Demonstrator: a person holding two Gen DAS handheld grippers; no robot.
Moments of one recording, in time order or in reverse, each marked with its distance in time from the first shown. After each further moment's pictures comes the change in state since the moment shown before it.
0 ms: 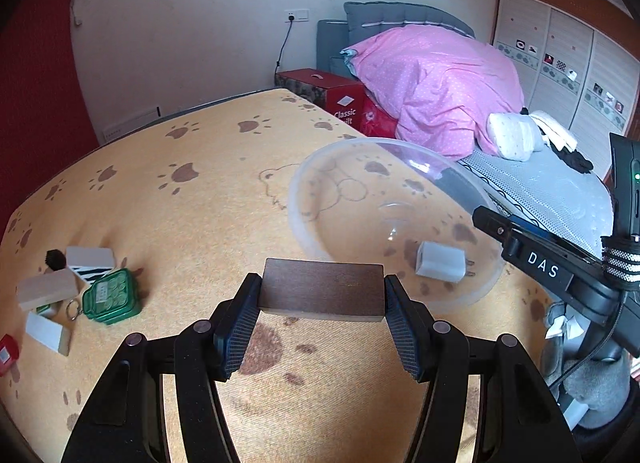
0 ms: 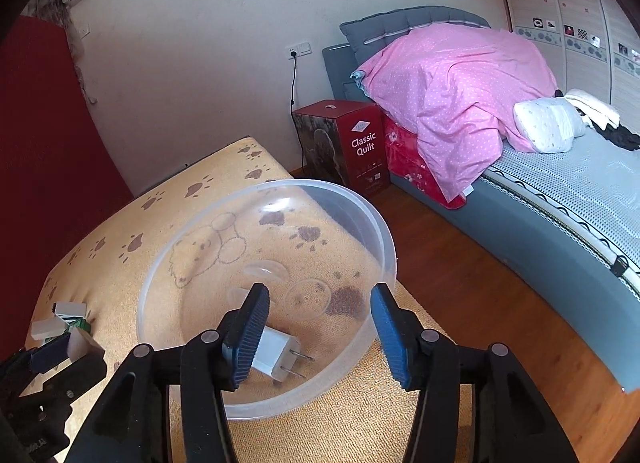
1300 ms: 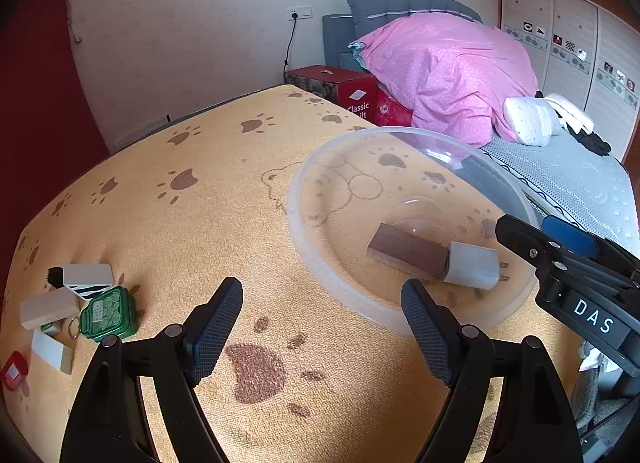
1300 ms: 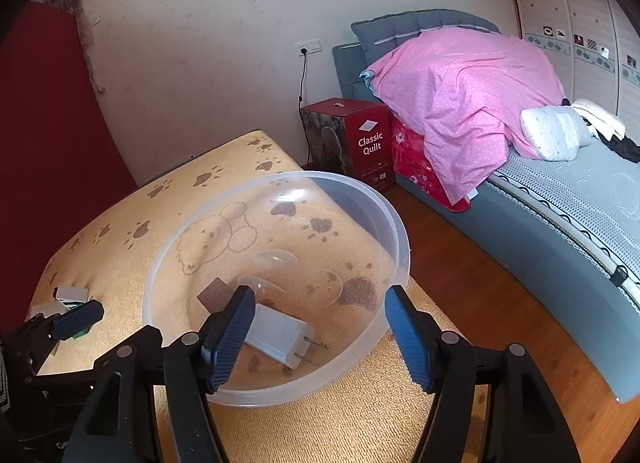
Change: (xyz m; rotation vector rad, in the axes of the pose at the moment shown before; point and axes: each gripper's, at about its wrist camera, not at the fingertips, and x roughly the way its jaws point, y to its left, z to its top) left arm 0.029 -0.006 -0.002 0.041 0.009 0.110; right arm -0.005 0.010 -0.006 -0.052 0.006 0.006
